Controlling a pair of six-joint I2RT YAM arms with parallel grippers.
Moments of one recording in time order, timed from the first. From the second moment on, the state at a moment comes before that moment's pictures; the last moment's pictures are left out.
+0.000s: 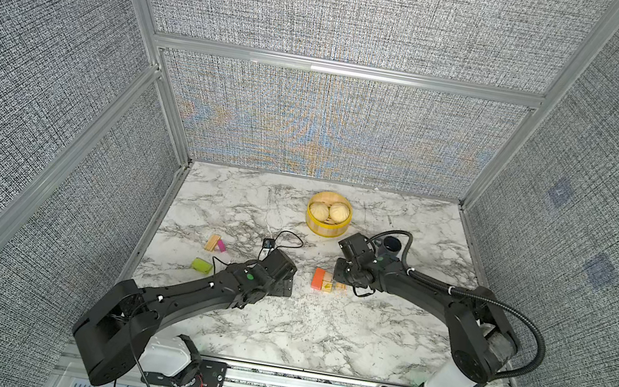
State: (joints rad) left arm -0.81 1.32 0.72 -0.45 -0.30 -0.74; right arm 0.68 1.70 1.07 -0.45 0.12 0.70
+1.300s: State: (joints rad) left arm -0.81 1.26 0.67 -0.45 -0.31 -0.75; right arm 0.67 1.79 1.13 -0.42 -0.02 0.72
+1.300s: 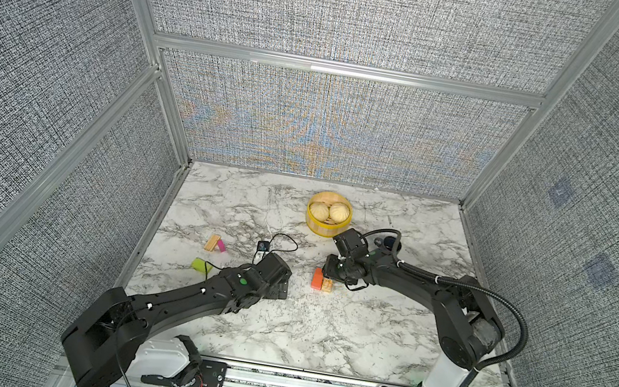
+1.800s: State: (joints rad) left arm -0.79 1.30 0.77 -0.46 -0.30 -0.73; right arm 0.66 1.60 1.09 -0.44 0.00 0.64
